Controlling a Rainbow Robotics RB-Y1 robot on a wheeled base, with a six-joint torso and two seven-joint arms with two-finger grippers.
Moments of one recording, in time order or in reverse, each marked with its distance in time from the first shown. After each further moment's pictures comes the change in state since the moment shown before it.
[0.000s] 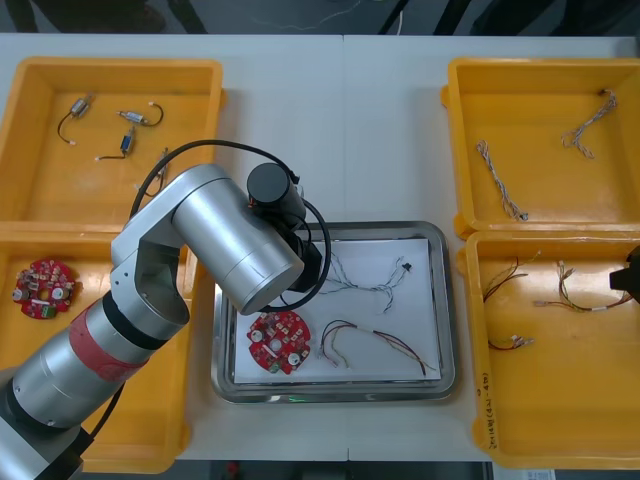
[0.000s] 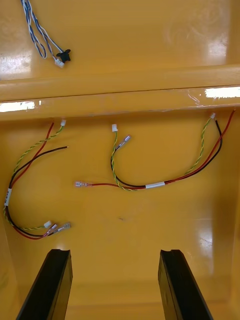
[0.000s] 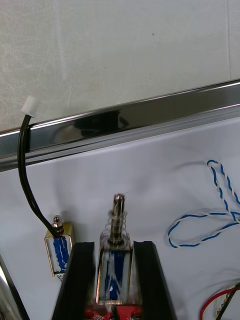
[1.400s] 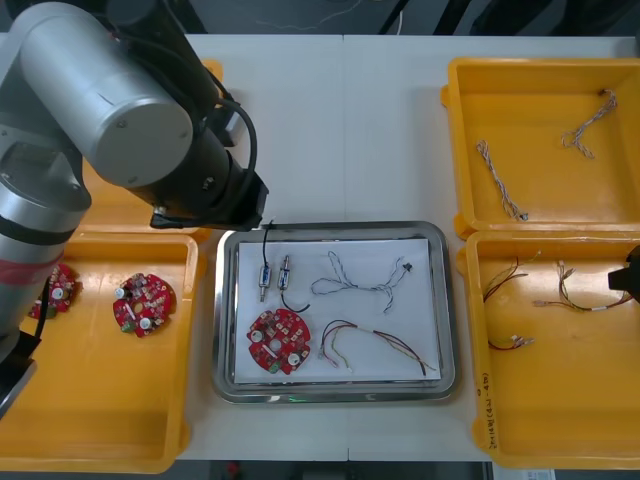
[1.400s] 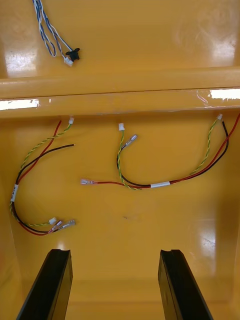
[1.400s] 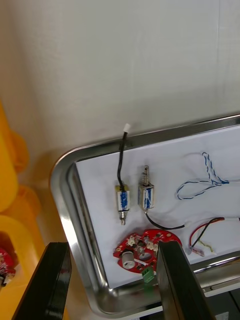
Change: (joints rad) right arm 0.000 -0.017 -0.001 0.000 -0.039 0.000 -0.001; left arm -0.183 0.174 0.281 -0.099 0.436 0.277 0.000
